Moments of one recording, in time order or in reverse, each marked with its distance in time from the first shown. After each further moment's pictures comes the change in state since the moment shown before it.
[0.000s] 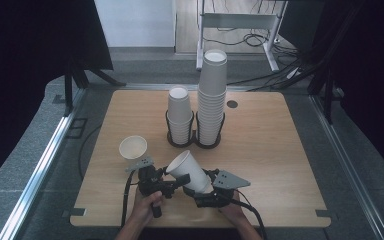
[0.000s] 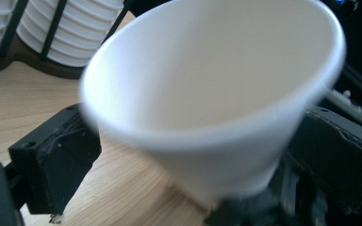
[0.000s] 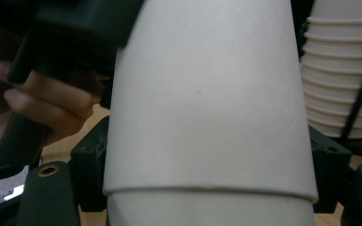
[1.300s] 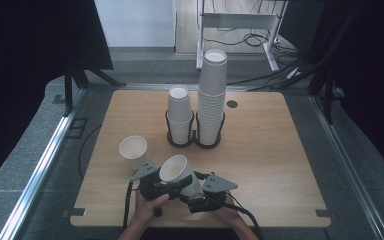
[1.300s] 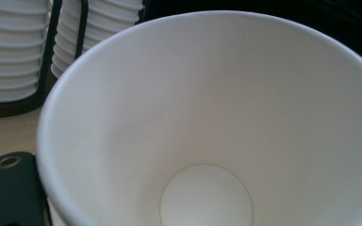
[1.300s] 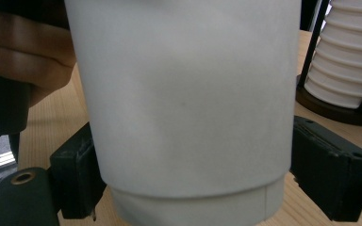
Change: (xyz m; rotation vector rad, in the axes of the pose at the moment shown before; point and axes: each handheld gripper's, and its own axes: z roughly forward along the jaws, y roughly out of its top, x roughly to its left) left arm -0.015 -0.006 0.000 -0.040 0.133 0.217; right arm 0.009 -0.013 0.016 0.130 -0.035 -0.035
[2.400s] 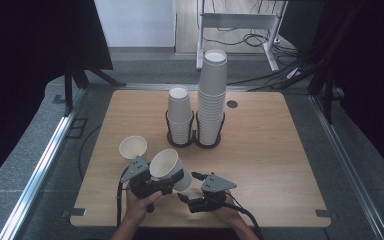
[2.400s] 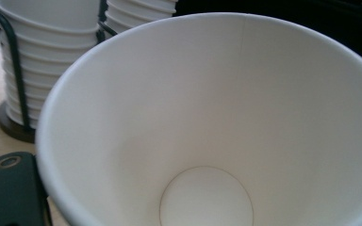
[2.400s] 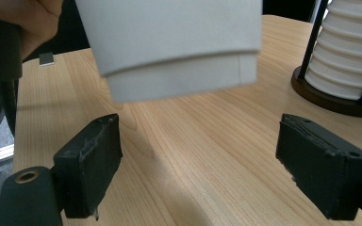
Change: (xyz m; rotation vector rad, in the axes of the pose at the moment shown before) left arm 0.000 0.017 -0.022 -0.054 0.112 0.095; right arm -0.001 -0.002 0.001 0.026 -0.009 0.000
